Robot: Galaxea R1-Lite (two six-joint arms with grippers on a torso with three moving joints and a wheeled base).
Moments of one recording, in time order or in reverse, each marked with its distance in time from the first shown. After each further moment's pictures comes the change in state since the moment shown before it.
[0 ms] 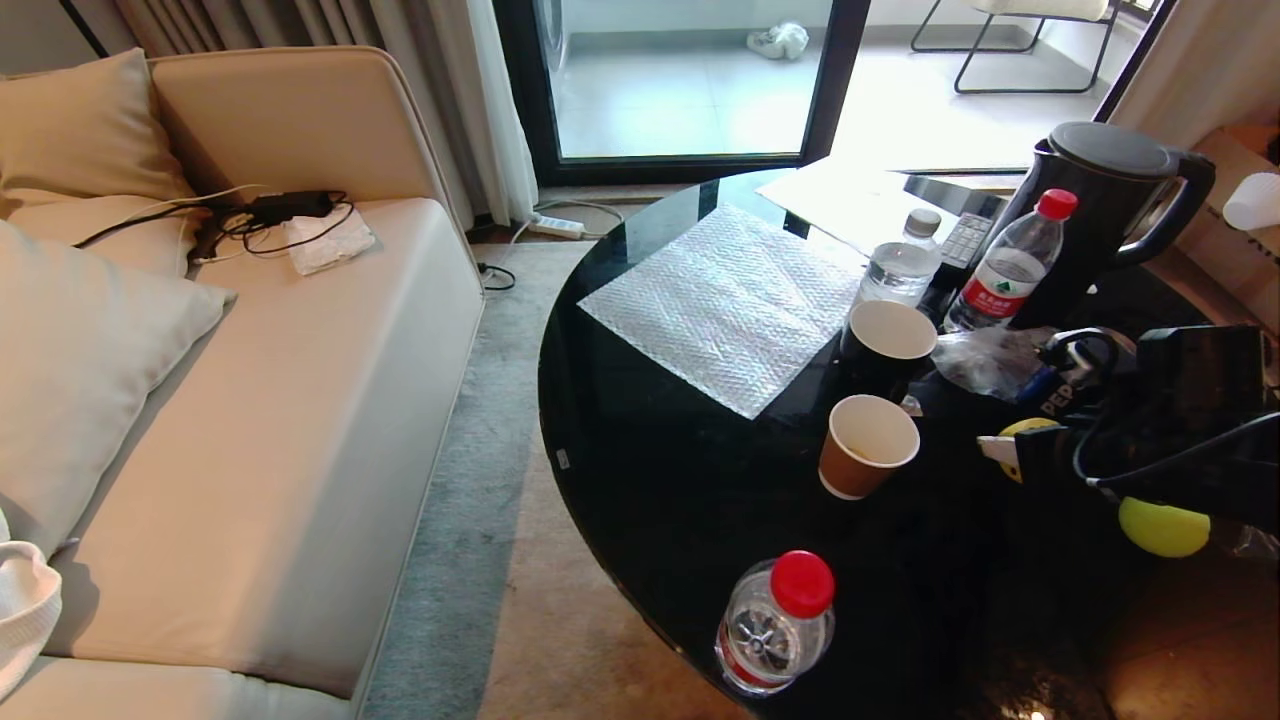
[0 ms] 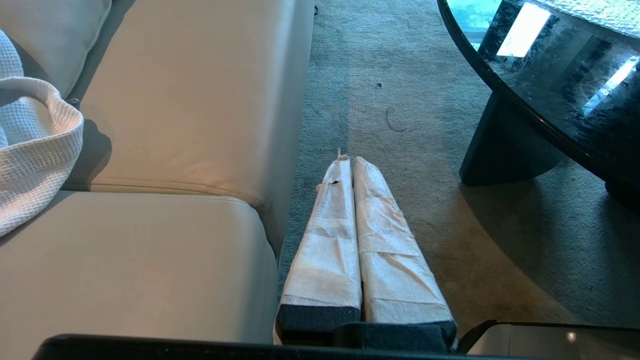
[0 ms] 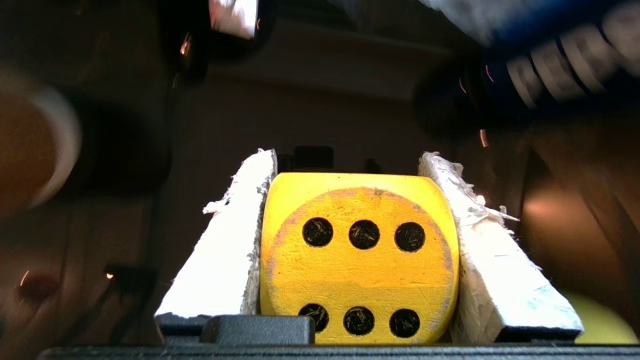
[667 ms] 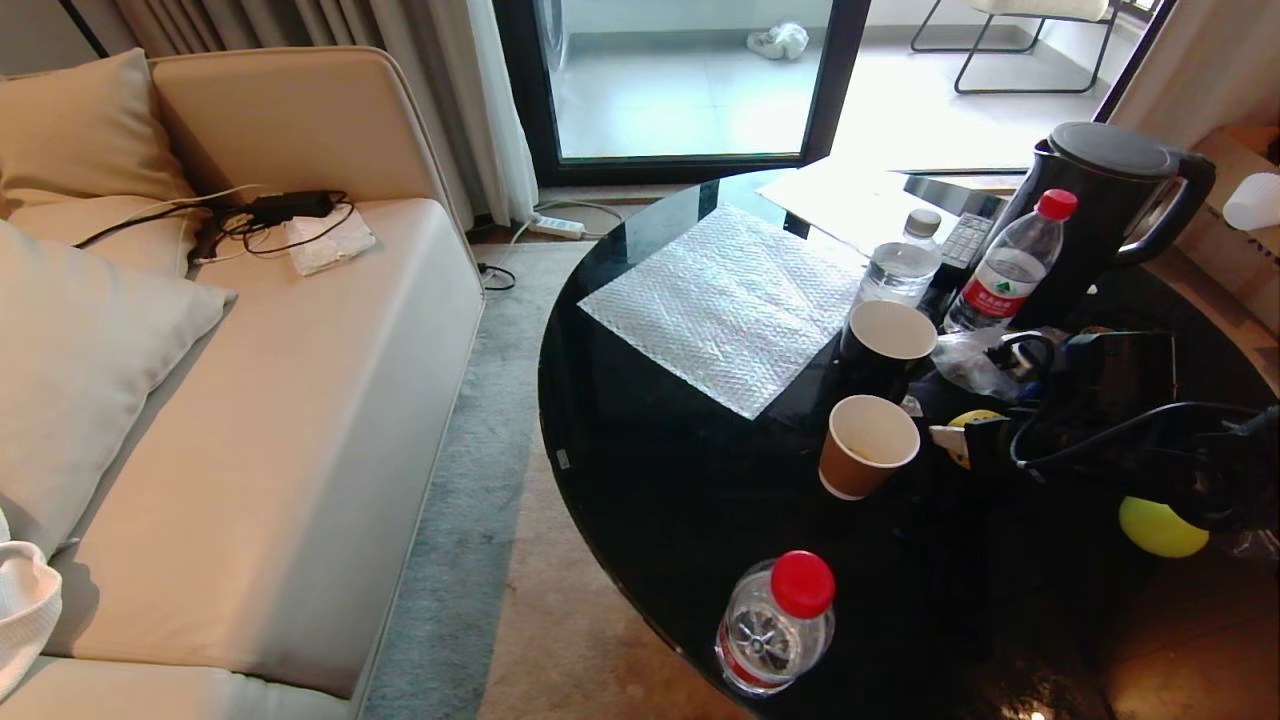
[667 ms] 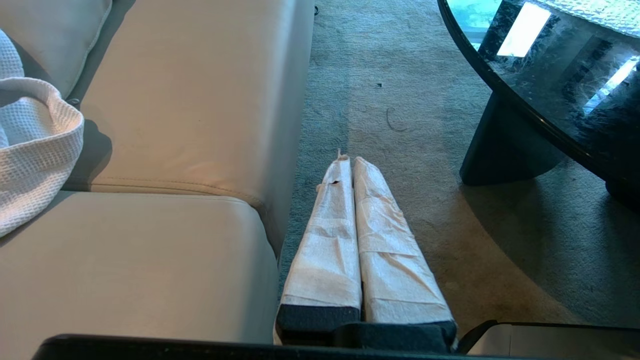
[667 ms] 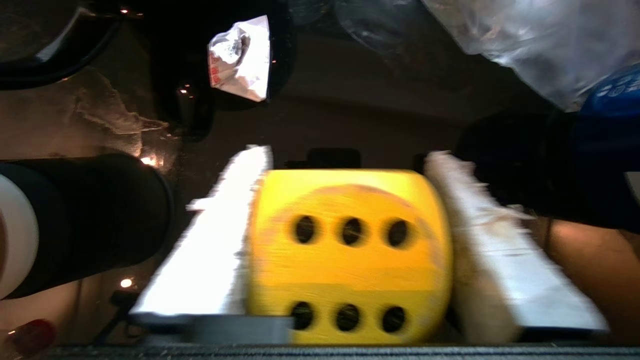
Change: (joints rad) left arm 0.000 0.000 0.000 0.000 0.000 0.000; right arm 0.003 0.223 -0.117 -0.115 0.035 0.021
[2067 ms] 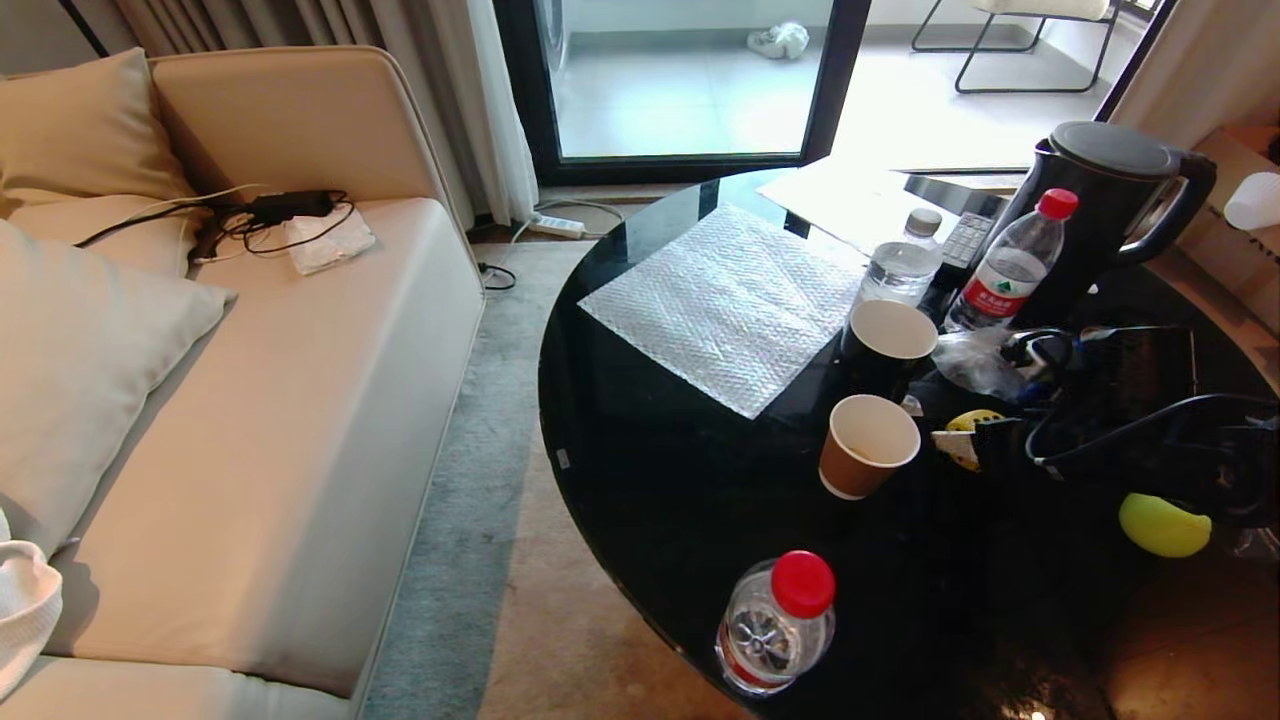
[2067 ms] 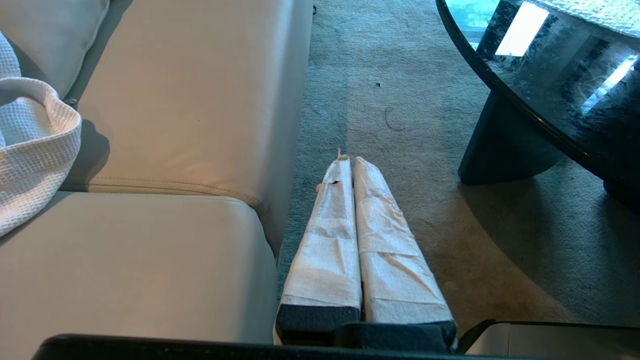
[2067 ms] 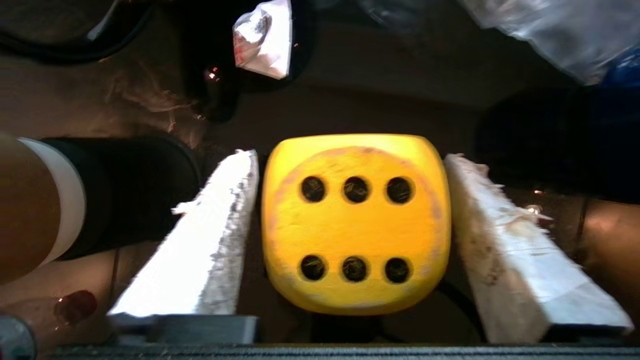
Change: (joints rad) left arm 0.000 0.000 0.000 0.000 0.000 0.000; right arm -0.010 -0.051 0.006 0.072 0.083 0.033
